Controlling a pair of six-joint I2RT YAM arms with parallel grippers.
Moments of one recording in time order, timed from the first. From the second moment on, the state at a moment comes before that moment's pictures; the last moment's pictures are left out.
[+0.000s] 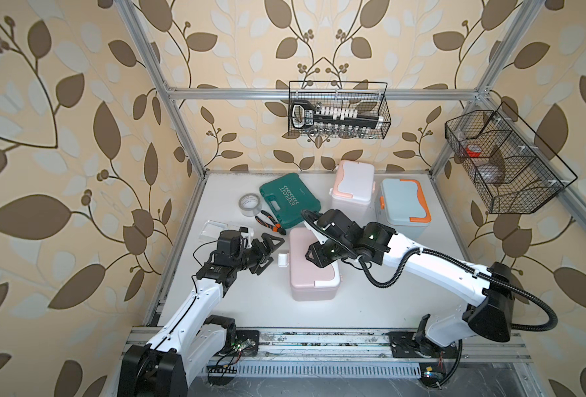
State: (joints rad) left arm -0.13 0.95 0.45 -0.12 0.68 -1.10; right arm 0.95 1.54 1.37 -0.78 -0.05 0.47
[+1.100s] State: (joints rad) left arm -0.22 0.94 0.38 0.12 0.78 -1.23; right arm 0.96 1.57 1.34 -0.74 -0.03 0.45
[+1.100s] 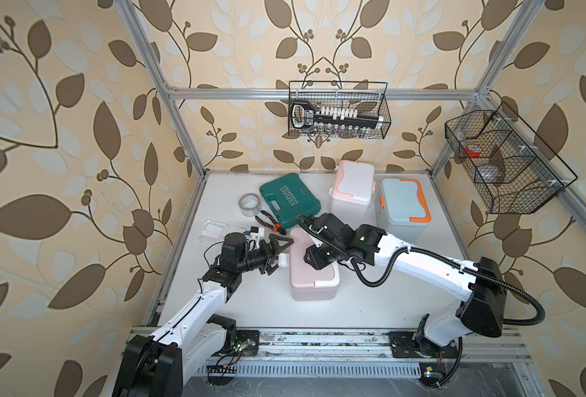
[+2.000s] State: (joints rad) left arm -0.22 0.86 0.39 0.01 0.78 -1.24; right arm 0.96 1.57 1.33 -0.73 -0.03 0.45
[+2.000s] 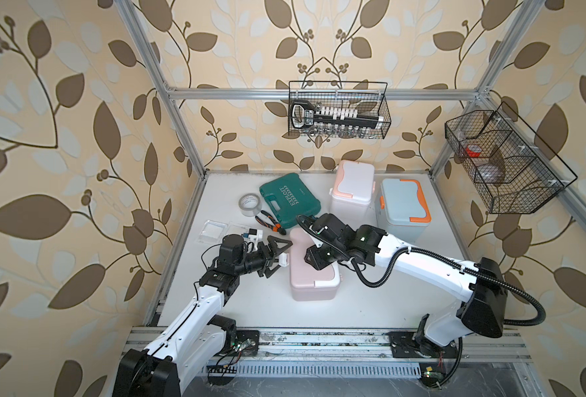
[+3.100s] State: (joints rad) left arm -0.22 0.80 0.52 -0.28 0.77 -1.14; right arm 0.96 1.56 1.31 -0.70 -0.05 0.45
